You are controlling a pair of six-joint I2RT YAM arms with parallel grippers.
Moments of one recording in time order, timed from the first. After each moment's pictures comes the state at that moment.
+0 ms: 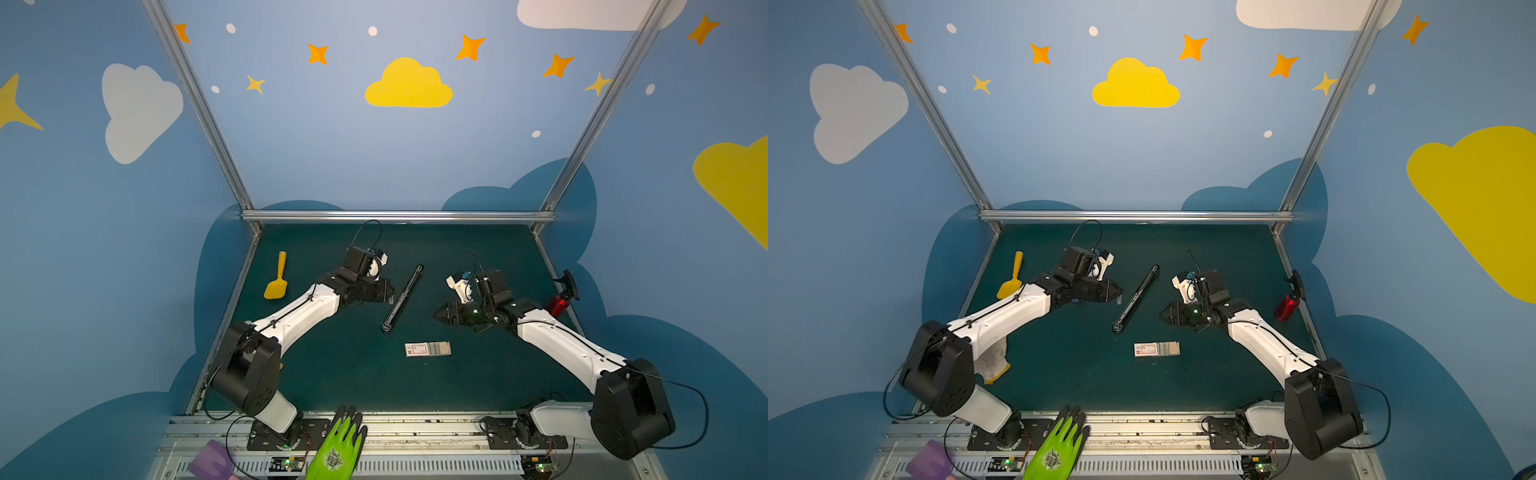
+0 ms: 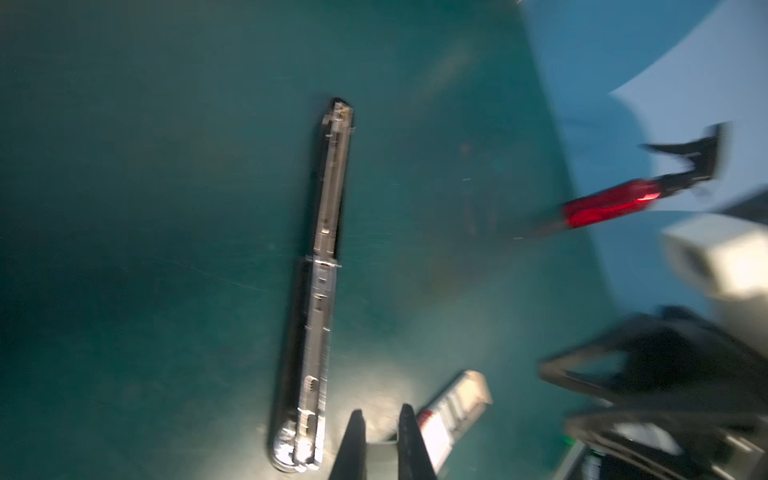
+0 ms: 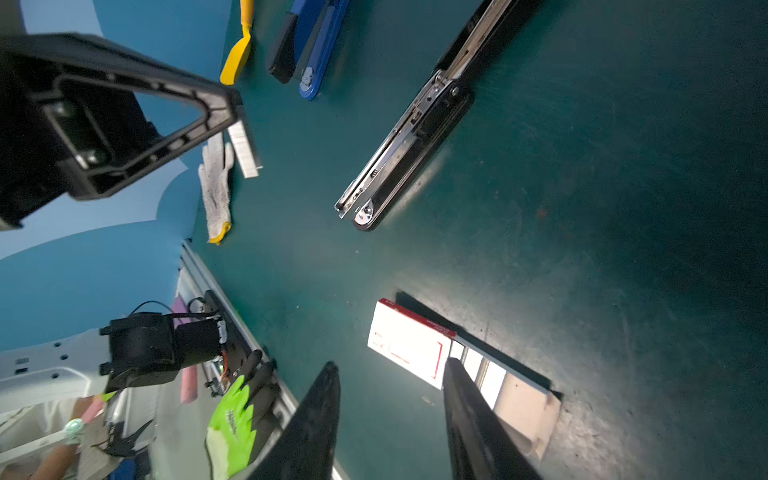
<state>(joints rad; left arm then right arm) -0.51 1.64 1.19 -0.39 0.31 -0.39 0.47 1.31 0.83 -0.39 -0.54 0.38</state>
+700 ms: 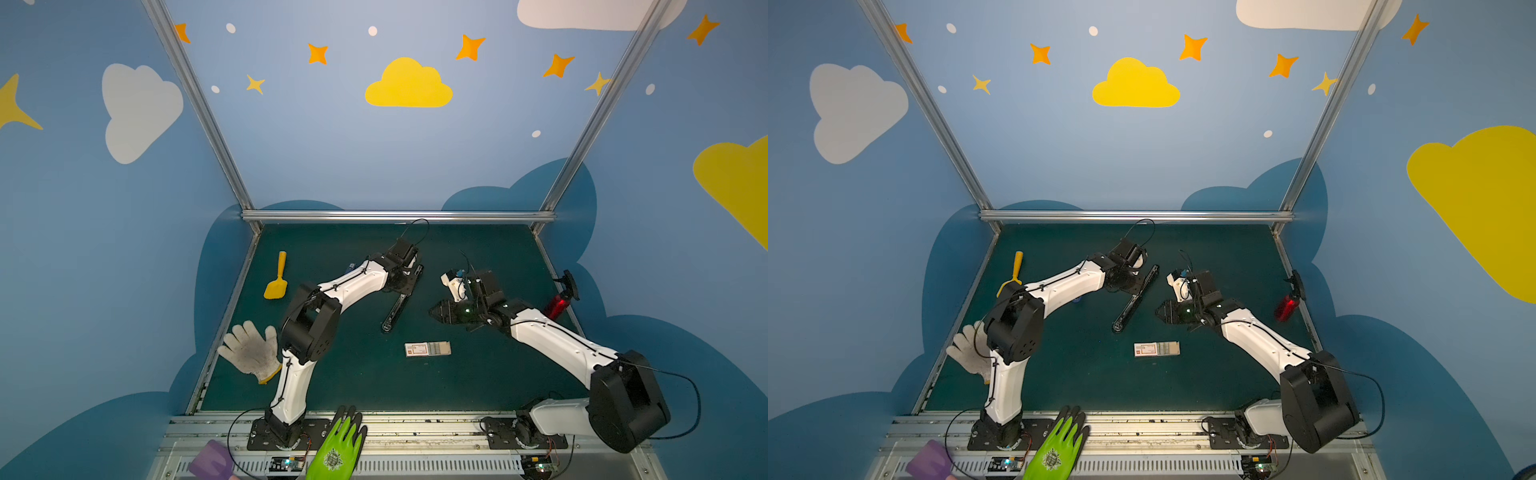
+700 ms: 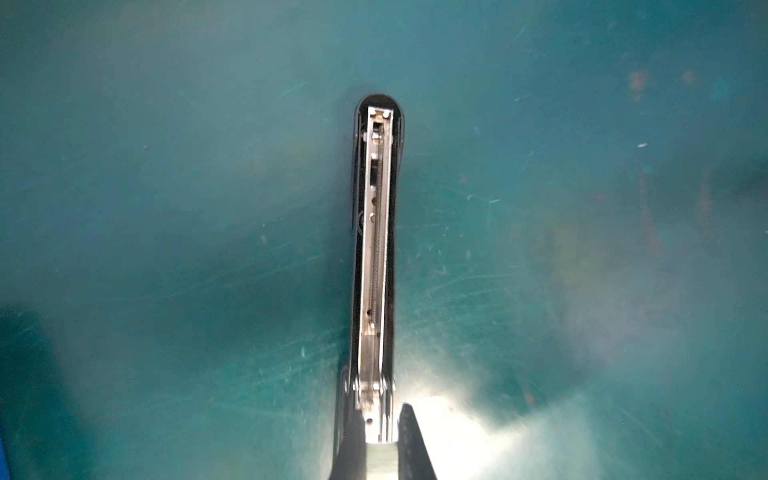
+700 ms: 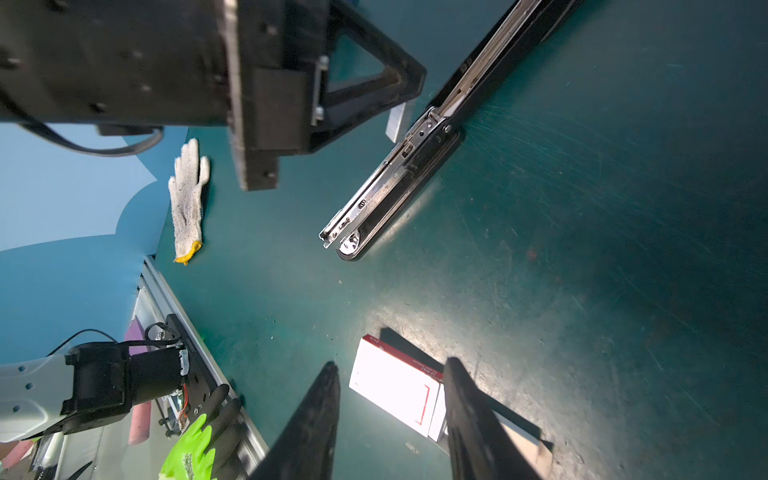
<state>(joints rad) -0.63 2.10 1.67 -0.62 -0.01 -0.21 0.51 1.35 0.82 -0.31 -0.46 0.38</state>
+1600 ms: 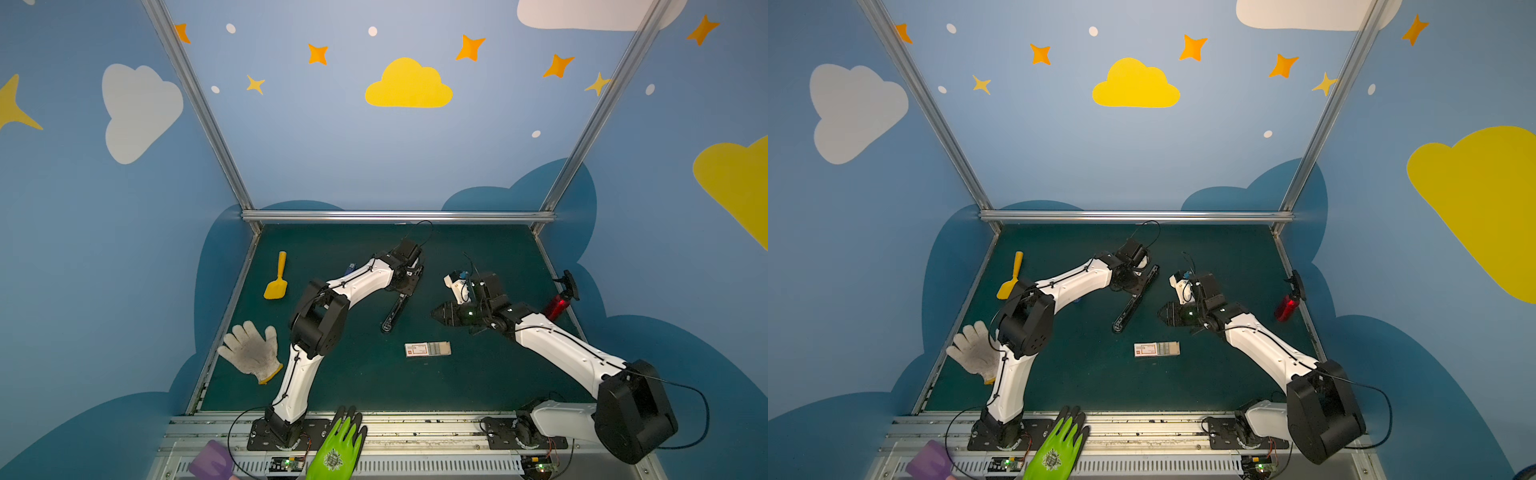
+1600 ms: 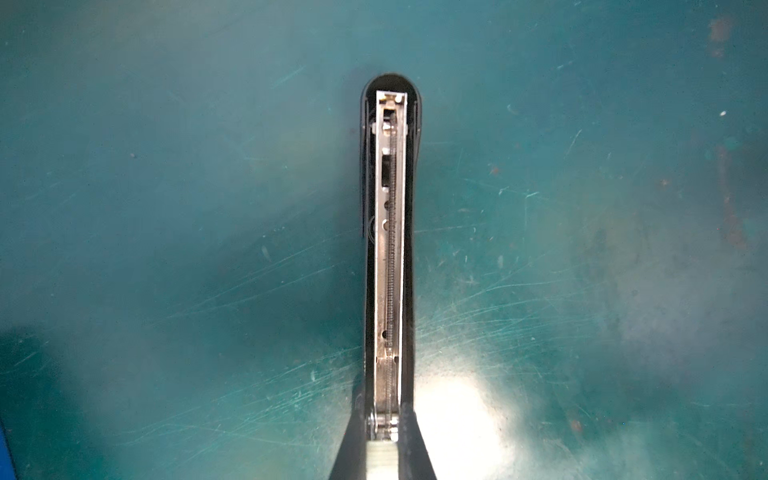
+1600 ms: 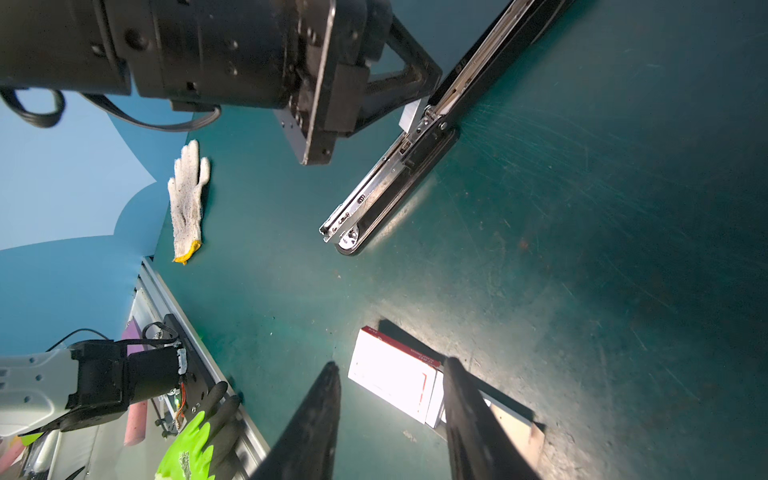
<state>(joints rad) -0.64 2.17 1.75 -0.68 -0.04 -0.17 0.51 1.29 0.79 -0.32 -0.44 0.39</state>
